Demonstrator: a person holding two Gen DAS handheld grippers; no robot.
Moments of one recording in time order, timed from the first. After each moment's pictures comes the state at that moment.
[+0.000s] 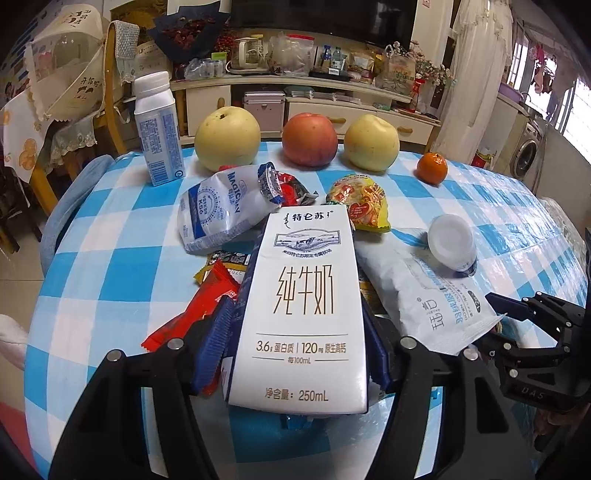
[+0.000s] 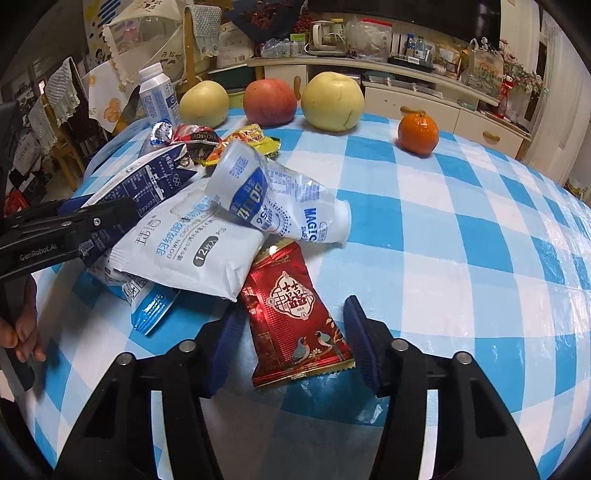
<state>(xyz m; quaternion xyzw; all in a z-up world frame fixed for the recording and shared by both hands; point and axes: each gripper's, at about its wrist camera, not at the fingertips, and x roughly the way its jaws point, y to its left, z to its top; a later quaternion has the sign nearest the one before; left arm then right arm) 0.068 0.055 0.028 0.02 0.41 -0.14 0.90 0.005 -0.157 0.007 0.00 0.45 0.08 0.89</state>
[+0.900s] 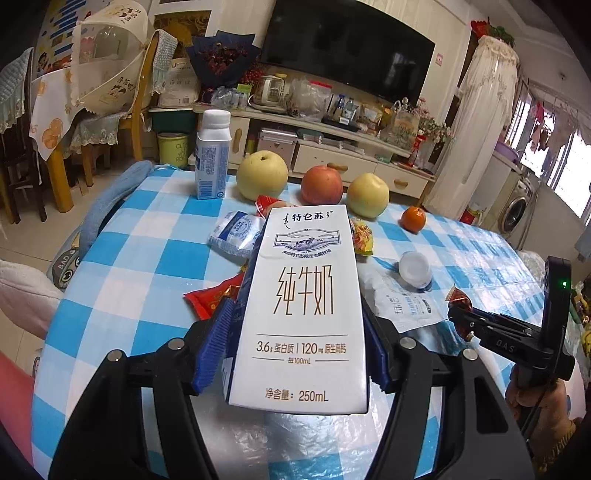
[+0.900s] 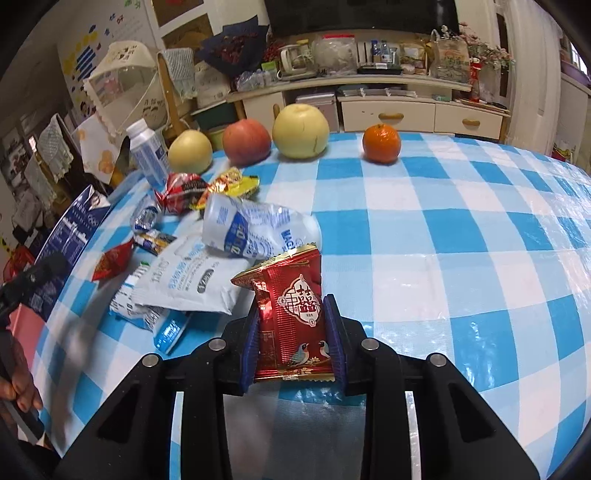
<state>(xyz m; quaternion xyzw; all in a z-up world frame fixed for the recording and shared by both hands) 0.001 0.113 0.068 -0.07 0.35 -0.14 0.93 -0.017 -0.182 0.029 0.09 0.40 0.05 0.91</state>
